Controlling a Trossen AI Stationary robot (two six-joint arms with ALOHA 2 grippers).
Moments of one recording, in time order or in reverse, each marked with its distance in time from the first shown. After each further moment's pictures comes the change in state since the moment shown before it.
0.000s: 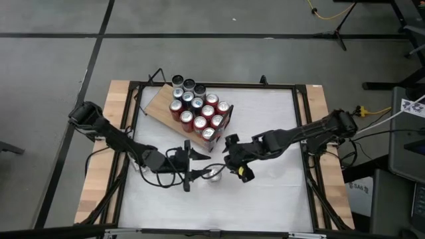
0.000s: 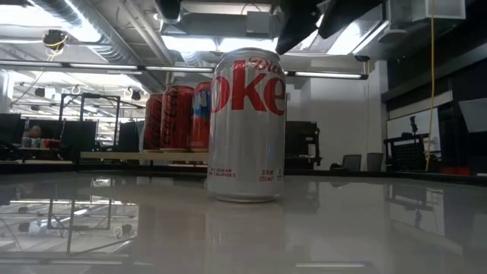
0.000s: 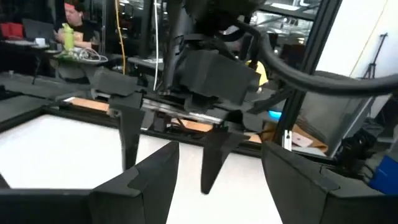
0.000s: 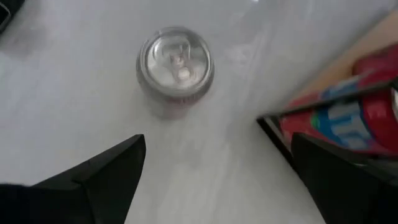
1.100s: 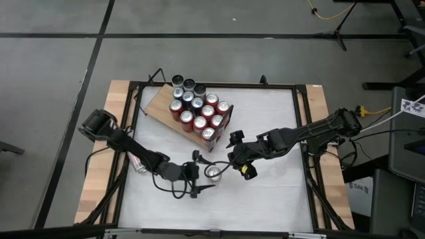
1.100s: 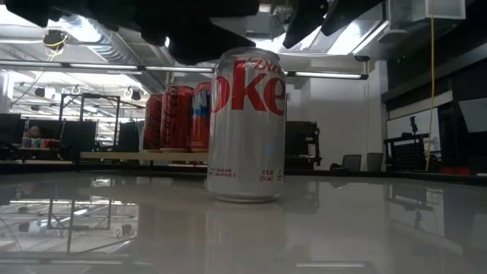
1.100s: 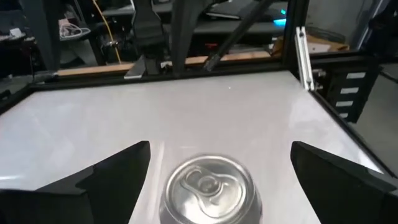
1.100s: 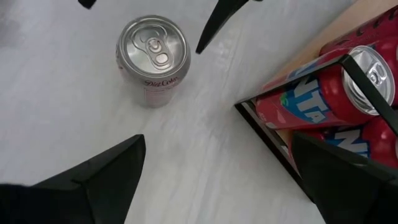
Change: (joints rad) left arm 0.003 0.230 0.014 -0.042 0.071 0.157; right arm 0.004 -0.048 -0.001 -0.058 0.093 0.024
